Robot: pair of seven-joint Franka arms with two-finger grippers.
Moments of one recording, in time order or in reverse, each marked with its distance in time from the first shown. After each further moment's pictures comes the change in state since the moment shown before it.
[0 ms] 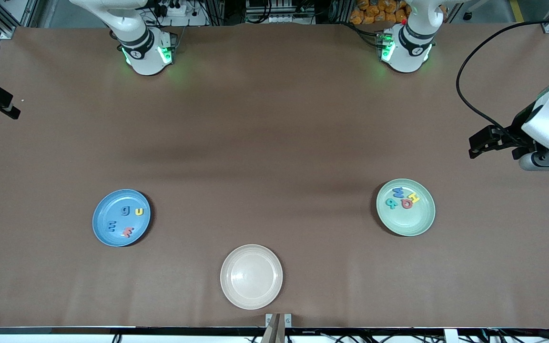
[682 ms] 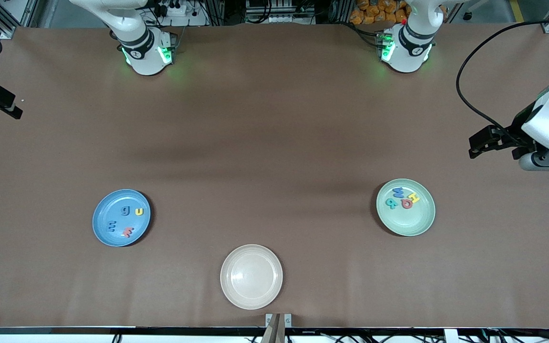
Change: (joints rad) left arm -0.001 0.000 0.000 0.000 0.000 0.000 0.000; right arm 0.000 0.001 0.002 0.000 0.000 -0.010 0.000
